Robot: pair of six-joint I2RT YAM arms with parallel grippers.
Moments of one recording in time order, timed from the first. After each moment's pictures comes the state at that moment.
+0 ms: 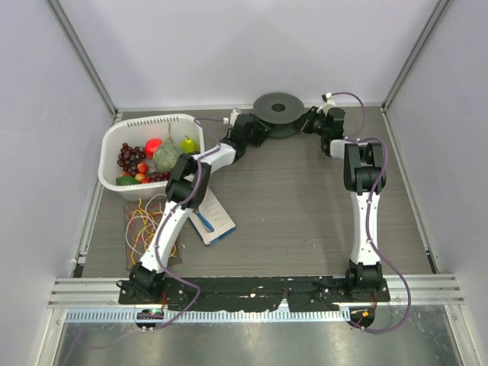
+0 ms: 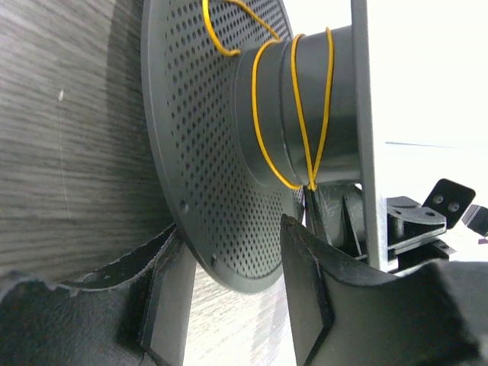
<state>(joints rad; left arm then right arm) -0.51 2.66 2.08 0.23 0.02 -1.28 0.04 2.53 1.73 0.64 -0.56 0.55</state>
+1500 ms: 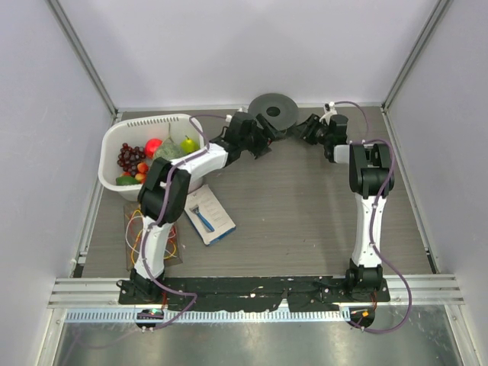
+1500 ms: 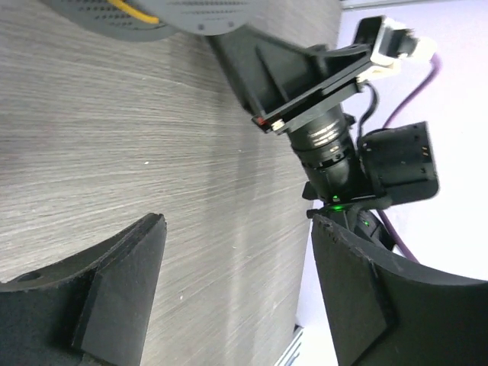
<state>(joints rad) -0.59 2.18 1.65 0.05 0.17 -1.18 0.02 2.41 1.52 0.59 -0.58 0.64</state>
